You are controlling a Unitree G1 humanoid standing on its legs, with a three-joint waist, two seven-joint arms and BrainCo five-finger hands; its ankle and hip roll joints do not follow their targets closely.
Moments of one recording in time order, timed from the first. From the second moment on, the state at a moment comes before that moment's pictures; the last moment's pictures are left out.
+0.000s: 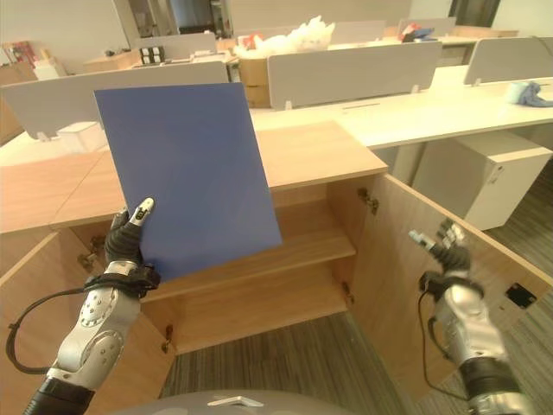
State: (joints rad) left arm 0.12 0.48 -0.11 -0.20 -0.74 -0.15 0.05; right arm -0.10 -0.65 -0.01 0.35 0.75 -0.08 -0.04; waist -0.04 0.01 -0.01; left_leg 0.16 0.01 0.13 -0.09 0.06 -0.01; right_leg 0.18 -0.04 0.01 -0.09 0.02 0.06
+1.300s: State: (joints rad) left arm 0.09 0.53 -0.23 -0.36 -0.81 -0.08 -0.02; right arm -0.32 -0.45 0.48 -0.05 0.96 -0.08 0.08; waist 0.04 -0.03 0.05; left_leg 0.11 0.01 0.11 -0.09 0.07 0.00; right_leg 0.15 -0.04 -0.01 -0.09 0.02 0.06
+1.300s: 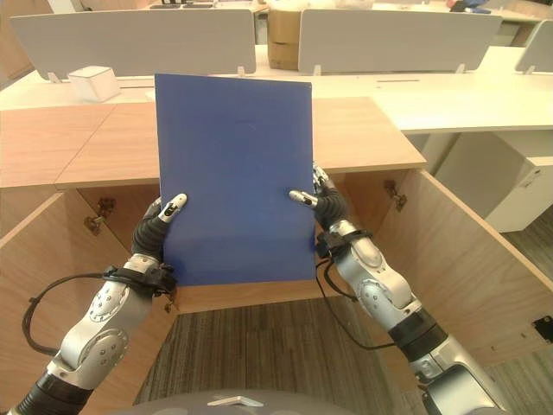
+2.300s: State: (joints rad) left arm 0.19 0.47 -0.18 -0.14 -0.29 -0.13 -0.02; right arm -0.08 -0.39 0.41 0.05 0.88 -0.02 0.08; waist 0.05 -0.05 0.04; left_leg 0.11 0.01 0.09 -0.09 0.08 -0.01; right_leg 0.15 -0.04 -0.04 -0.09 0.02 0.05
